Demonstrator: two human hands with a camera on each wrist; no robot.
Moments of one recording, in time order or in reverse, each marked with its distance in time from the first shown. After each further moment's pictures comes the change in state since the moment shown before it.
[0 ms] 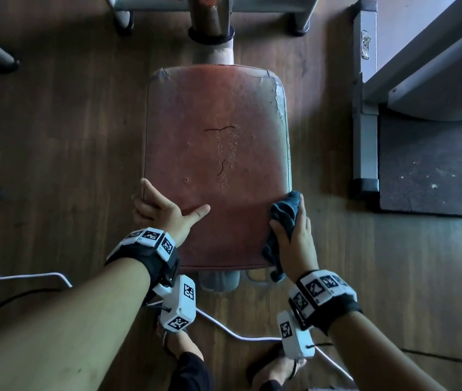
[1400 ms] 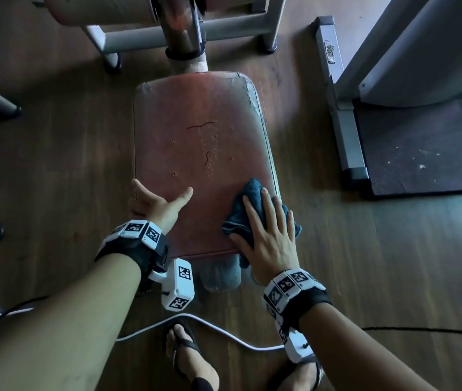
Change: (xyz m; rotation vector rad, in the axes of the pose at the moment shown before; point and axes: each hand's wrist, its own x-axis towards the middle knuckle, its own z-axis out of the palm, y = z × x) left_hand 0.010 -0.011 0.000 -0.250 -0.044 0.075; right_hand -0.044 0.025 0.032 -0.623 0.090 -0.460
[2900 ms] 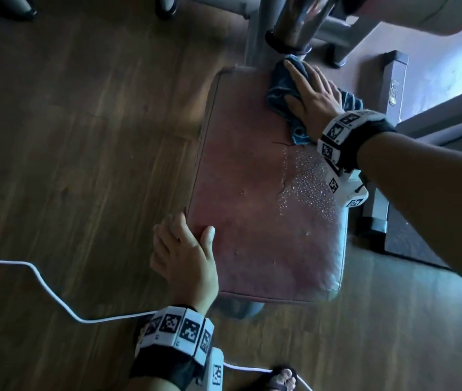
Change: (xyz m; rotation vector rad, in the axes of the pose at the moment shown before) left_hand -0.022 -0.054 0.008 0.233 0.399 0.148; right_hand 0.339 -0.070 -0.049 -0.254 -0.042 -0.363
